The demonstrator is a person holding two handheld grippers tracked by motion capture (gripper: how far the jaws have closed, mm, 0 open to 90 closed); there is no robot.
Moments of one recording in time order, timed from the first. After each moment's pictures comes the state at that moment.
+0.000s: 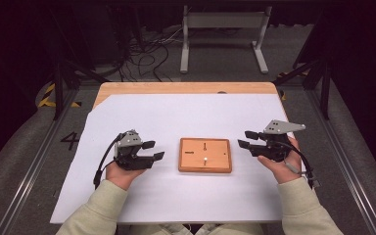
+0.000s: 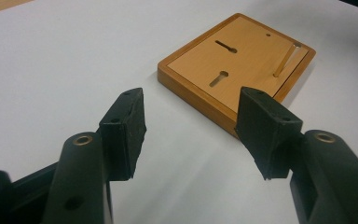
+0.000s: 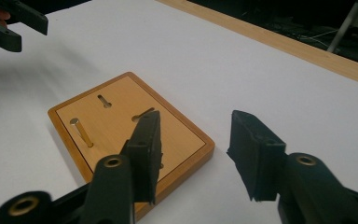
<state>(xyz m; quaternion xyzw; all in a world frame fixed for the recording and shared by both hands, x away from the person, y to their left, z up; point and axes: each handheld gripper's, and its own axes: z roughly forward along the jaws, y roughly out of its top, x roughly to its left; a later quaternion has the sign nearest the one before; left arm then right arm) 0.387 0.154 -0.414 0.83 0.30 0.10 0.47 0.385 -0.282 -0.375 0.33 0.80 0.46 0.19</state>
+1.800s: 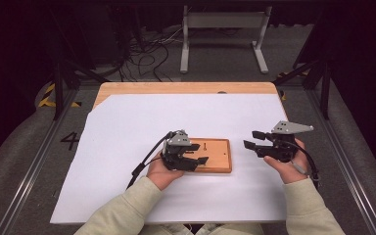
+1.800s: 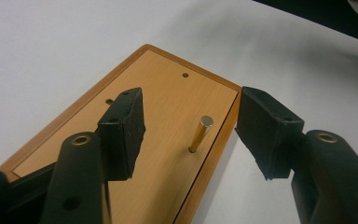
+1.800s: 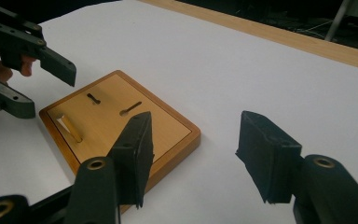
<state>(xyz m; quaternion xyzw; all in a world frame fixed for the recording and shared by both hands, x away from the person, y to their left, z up) 0.396 0.031 -0.421 0.85 0.22 0.04 0.47 0.386 -0.302 -0.384 0.35 0.79 0.47 0.18</state>
